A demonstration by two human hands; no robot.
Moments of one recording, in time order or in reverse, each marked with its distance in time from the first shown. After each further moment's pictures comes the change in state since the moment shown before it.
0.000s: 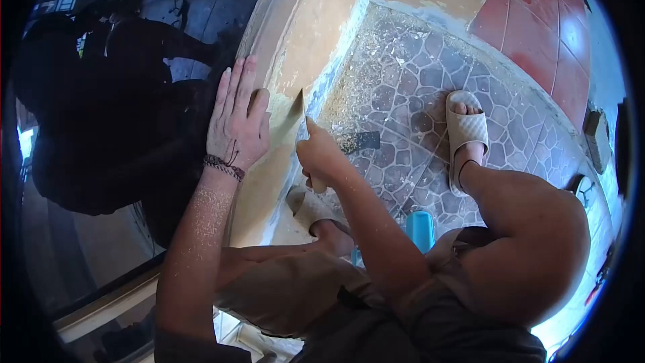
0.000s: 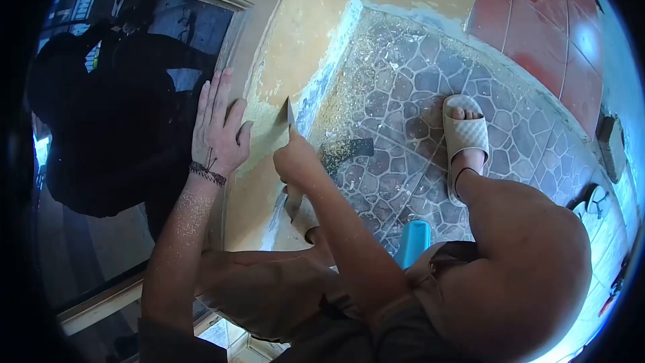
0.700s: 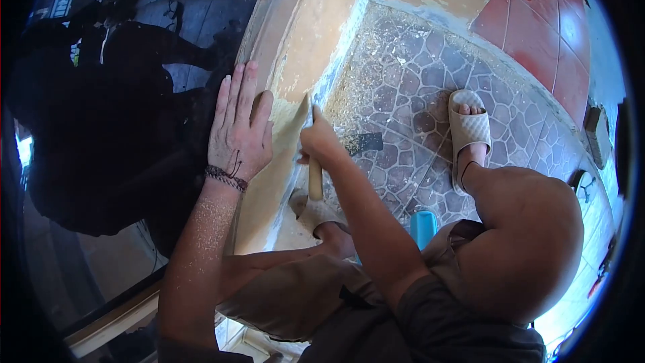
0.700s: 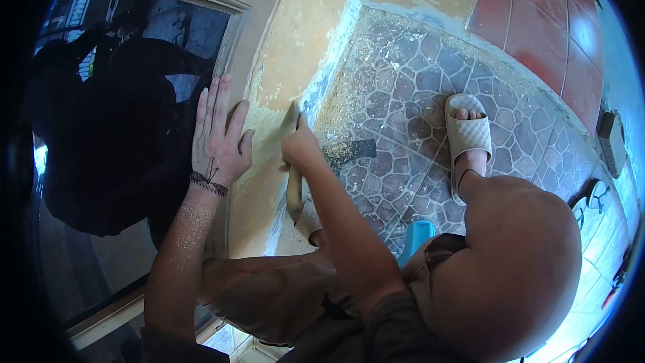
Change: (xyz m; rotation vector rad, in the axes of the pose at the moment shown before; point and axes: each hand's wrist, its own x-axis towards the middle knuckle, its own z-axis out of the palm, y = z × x) left_hand 0.000 -0.001 0.002 0.013 -0.079 0.007; right_hand 0.020 -0.013 0.006 0.329 0.111 0.061
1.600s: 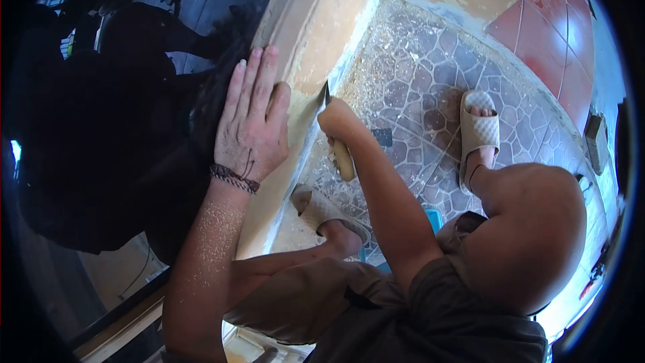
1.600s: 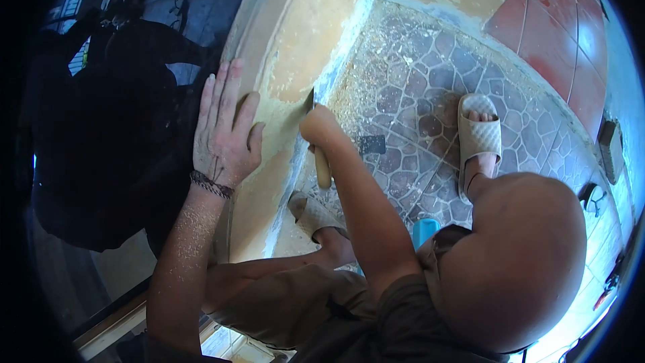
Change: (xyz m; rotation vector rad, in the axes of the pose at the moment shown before) left_hand -0.003 -0.002 0.000 -0.058 0.020 -0.009; right_hand 0.053 -0.005 -0.014 -0.498 -0.058 0.009
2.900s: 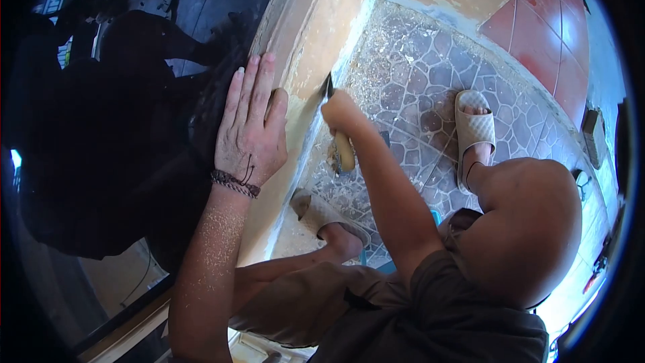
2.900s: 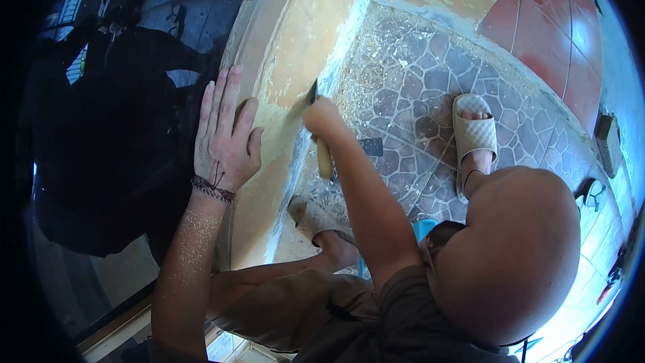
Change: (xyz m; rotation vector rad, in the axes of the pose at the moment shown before) left_hand 0.002 -0.002 0.003 0.003 0.026 0.014; right_hand 0.004 -0.009 -0.017 0.104 0.073 -0.052
